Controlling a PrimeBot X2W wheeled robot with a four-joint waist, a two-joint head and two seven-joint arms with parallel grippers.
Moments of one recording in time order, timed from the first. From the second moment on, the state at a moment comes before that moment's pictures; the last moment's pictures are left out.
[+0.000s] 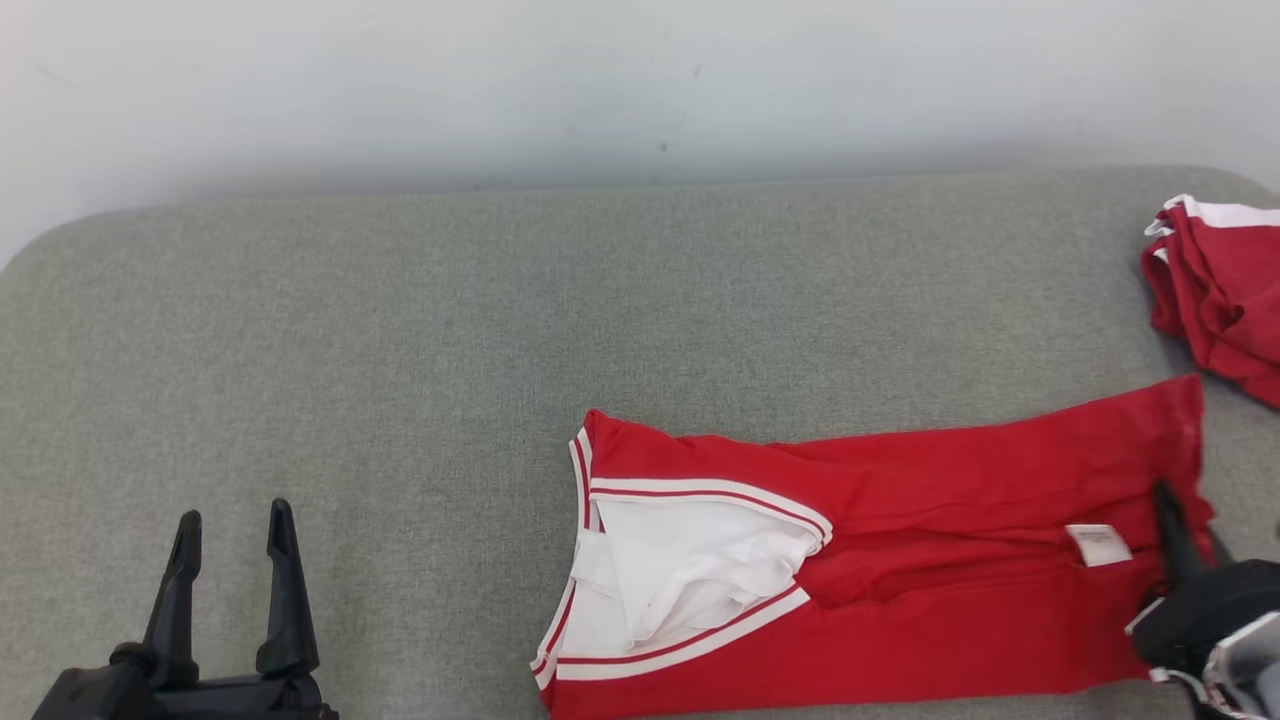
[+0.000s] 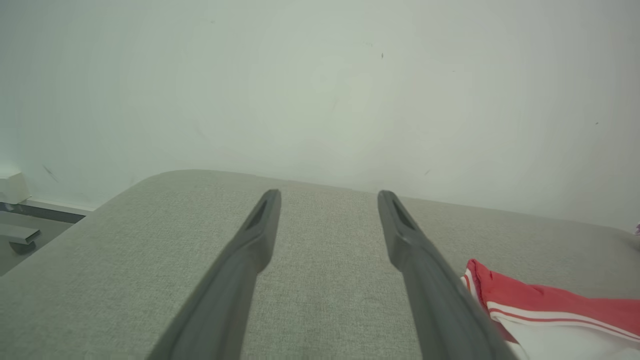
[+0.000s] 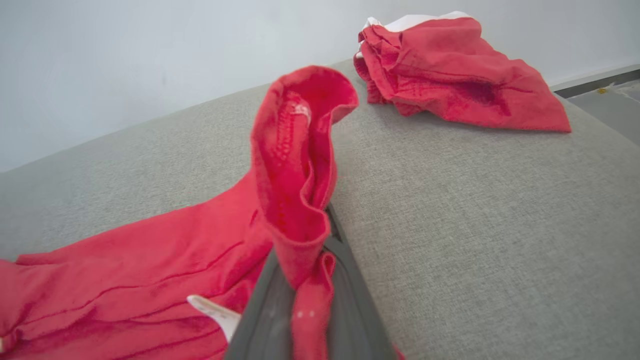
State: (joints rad) left arm 0.01 0.05 0.11 -0.02 -0.21 -0.08 -0.26; right arm -0.30 -0.45 0.16 0.65 0.73 0.13 -0.17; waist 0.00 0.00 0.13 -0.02
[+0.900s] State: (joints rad) left arm 0.03 0.05 0.07 0.01 -0.22 -0.08 -0.26; right arm -0.27 -0.12 0.43 0.33 0.60 0.13 -0.04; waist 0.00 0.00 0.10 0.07
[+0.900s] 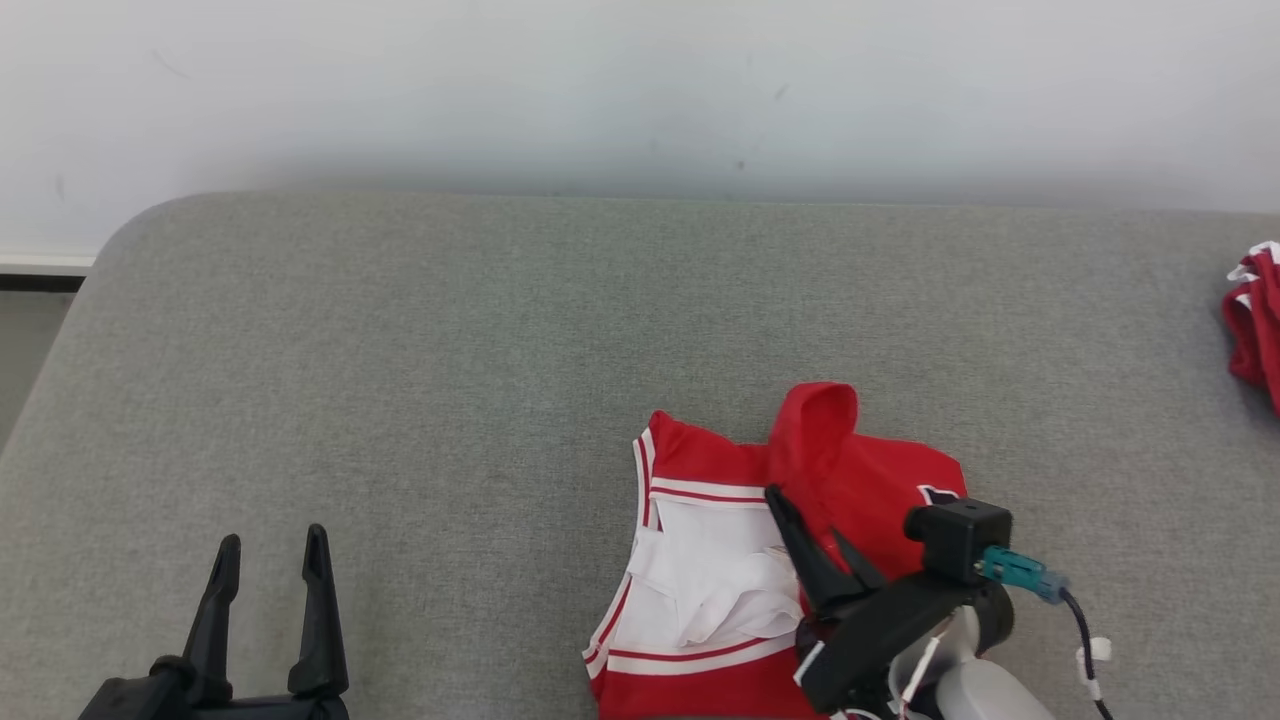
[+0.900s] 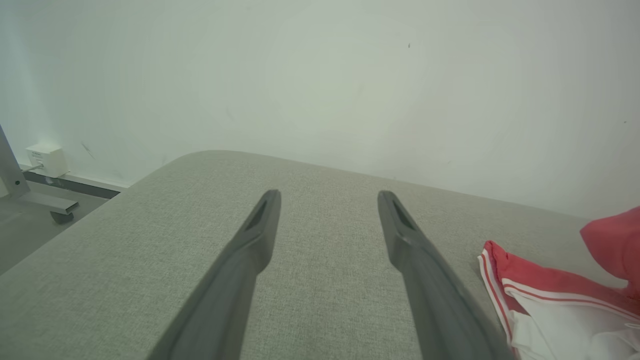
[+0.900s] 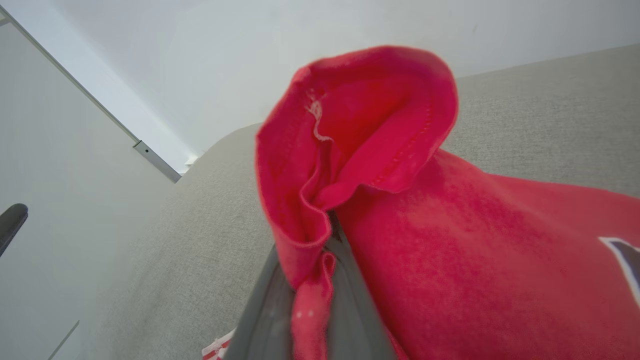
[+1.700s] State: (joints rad) left arm -0.02 0.05 0.03 0.05 -0.23 -0.08 -0.26; right arm -0.41 -0.05 0.57 0.53 0.65 0.13 -0.13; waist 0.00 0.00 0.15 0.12
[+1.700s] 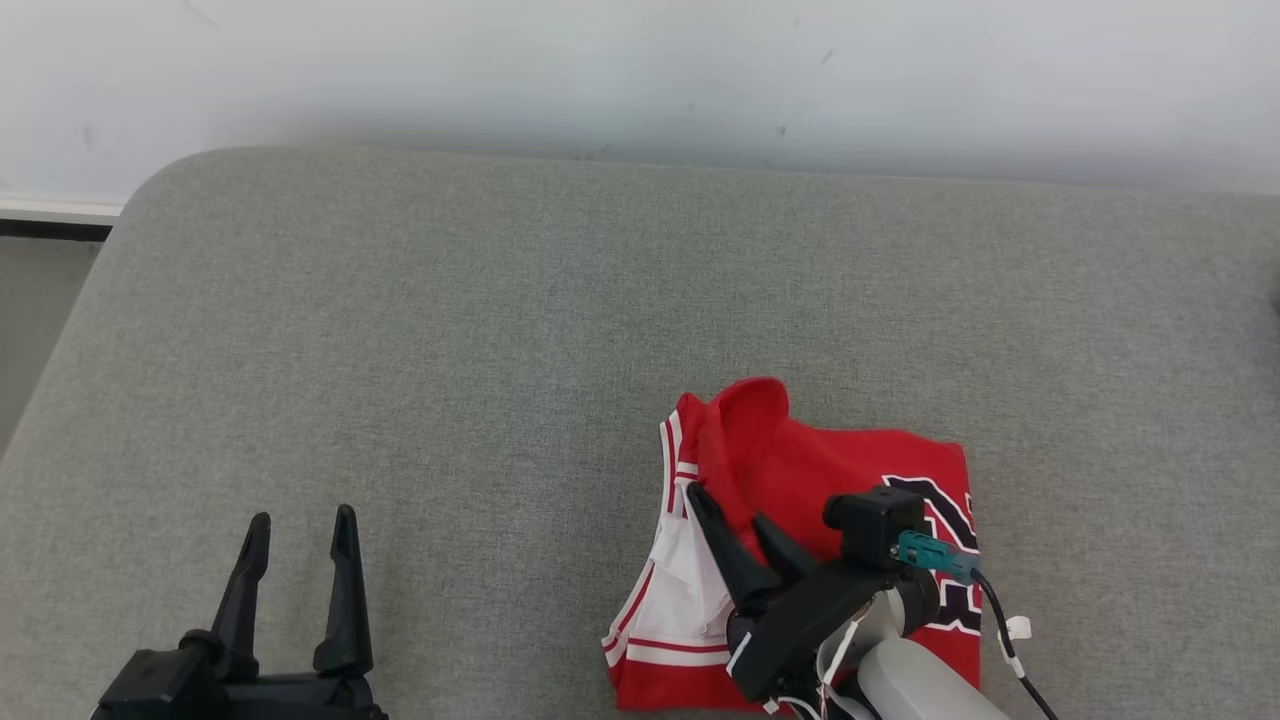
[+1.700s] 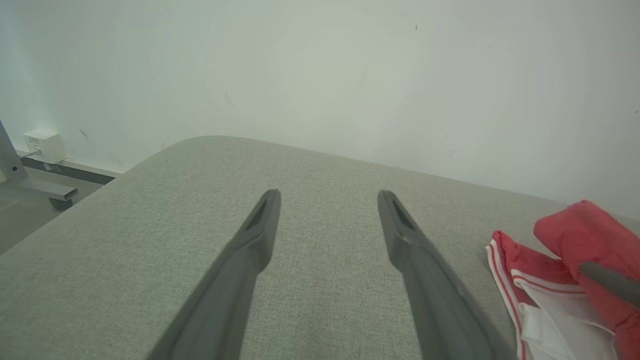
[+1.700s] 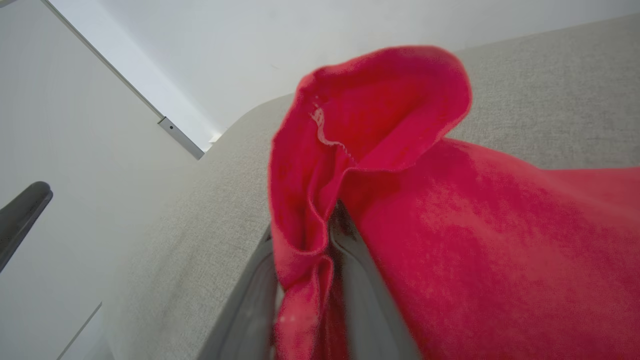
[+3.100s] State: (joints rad) left arm 0.05 0.05 0.06 0.02 -0.16 -0.09 -0.26; right arm -0.02 -0.16 0.10 0.12 0.27 0.13 -0.26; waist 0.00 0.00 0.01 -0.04
